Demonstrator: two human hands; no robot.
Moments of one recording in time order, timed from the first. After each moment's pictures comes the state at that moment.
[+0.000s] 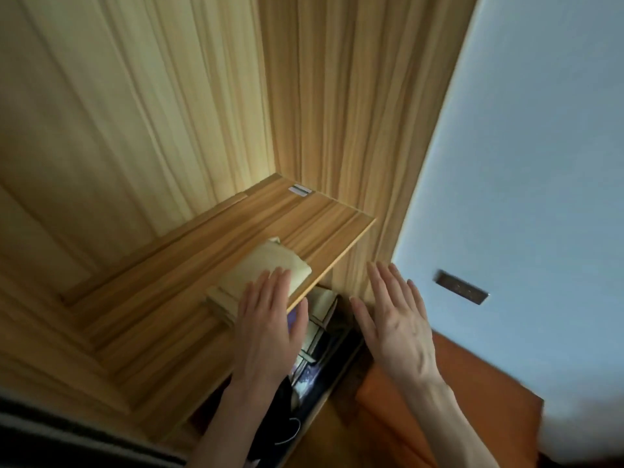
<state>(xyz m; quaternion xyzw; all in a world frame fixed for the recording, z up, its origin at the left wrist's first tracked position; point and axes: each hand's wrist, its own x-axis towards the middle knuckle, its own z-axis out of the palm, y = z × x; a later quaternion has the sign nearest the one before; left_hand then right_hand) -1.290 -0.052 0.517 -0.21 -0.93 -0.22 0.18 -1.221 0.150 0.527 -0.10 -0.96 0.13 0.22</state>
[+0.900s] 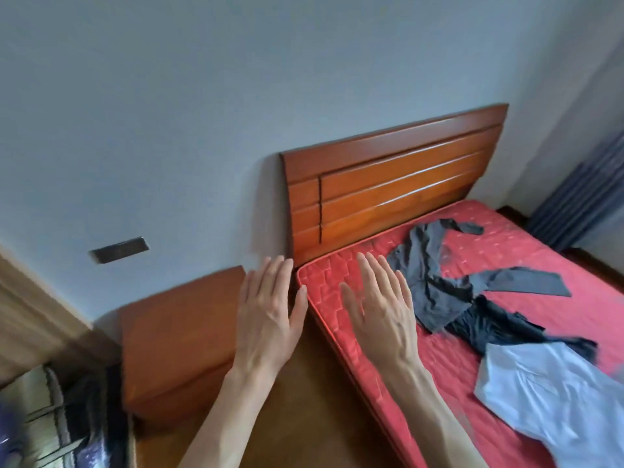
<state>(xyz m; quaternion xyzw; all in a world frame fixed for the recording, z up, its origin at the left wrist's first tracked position) -0.859 0.172 0.509 -0.69 -0.65 -0.31 0.03 -0.666 0.186 0.522 -0.63 -0.73 -0.01 0.26</state>
